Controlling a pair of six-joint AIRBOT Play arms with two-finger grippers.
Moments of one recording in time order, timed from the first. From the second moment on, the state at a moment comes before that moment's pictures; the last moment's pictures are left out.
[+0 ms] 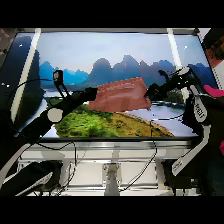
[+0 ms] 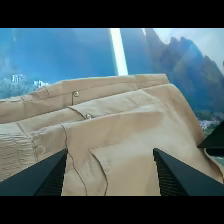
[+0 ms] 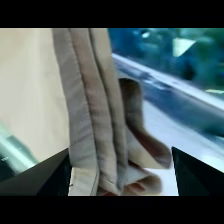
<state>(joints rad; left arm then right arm) -0.47 -0.99 0.66 0.79 -0.14 -1.41 -0.17 -1.98 1.57 -0.91 1.51 1.26</state>
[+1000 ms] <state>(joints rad) -0.47 -0.99 0.66 0.77 -0.15 -1.41 -0.19 -1.94 1.57 -0.82 1.55 1.21</state>
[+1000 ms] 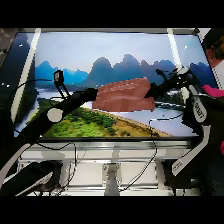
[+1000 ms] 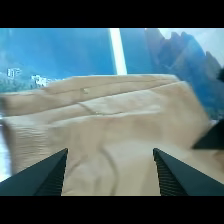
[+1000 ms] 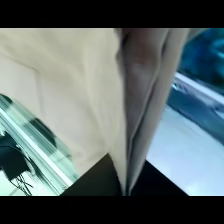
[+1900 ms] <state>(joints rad) -0.47 -0.99 0.66 0.75 -0.15 -1.41 -0.98 -1.43 1.57 -0.90 1.61 1.26</state>
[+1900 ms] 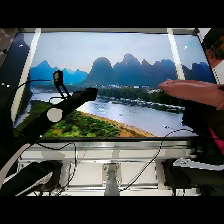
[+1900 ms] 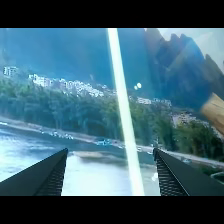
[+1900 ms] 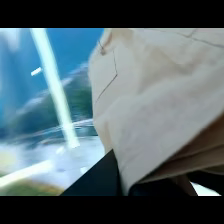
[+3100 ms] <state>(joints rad) -0.47 -0.99 0.66 0.75 -0.15 -1.41 -1.12 -1.33 1.50 -1.94 1.60 1.73</state>
